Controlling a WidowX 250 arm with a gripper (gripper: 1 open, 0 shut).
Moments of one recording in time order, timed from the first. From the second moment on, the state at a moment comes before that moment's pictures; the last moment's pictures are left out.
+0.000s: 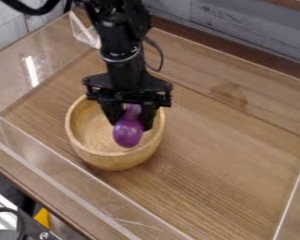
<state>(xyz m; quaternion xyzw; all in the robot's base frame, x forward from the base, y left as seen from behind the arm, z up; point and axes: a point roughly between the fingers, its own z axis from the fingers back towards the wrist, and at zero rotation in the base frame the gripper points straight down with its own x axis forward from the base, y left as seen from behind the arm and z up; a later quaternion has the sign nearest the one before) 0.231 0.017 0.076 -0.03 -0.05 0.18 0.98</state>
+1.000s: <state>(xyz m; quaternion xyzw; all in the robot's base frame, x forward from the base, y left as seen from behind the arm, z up) 0.241 -0.046 0.072 -0.05 -0.06 0.08 0.99</state>
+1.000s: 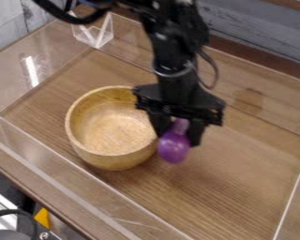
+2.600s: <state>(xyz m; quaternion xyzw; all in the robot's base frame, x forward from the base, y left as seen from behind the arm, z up) 0.253 -0.066 0.046 -0.05 -0.09 0.07 0.99</state>
